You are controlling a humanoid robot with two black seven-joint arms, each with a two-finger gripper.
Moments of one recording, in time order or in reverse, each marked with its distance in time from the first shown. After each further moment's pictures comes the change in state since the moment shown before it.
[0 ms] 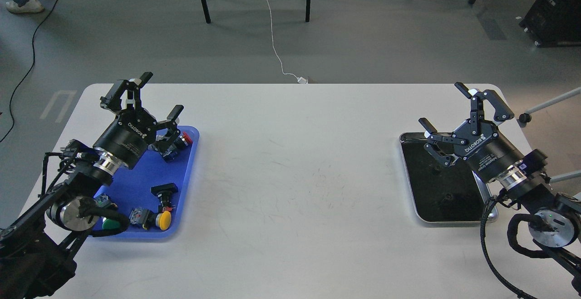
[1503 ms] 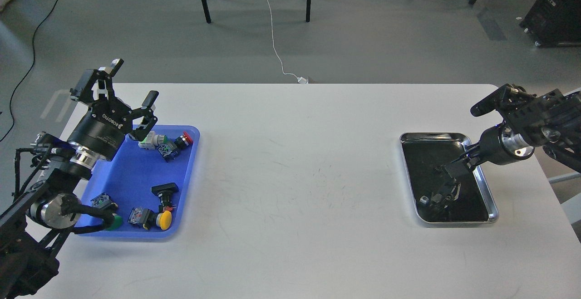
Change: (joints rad) left arm 0.002 0.067 -0.023 -0.006 0.030 0.000 -0.090; right arm 0.816 0.024 -0.923 -0.359 -1.675 0.000 0.000
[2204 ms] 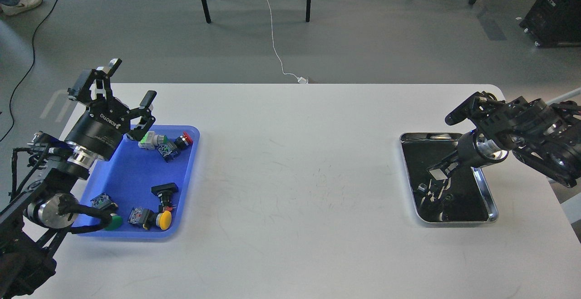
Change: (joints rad) left arm 0.000 0.011 0.002 0.000 0.000 0.000 -0.001; right arm -0.018 0.147 -0.073 -0.128 0.006 -0.059 0.000
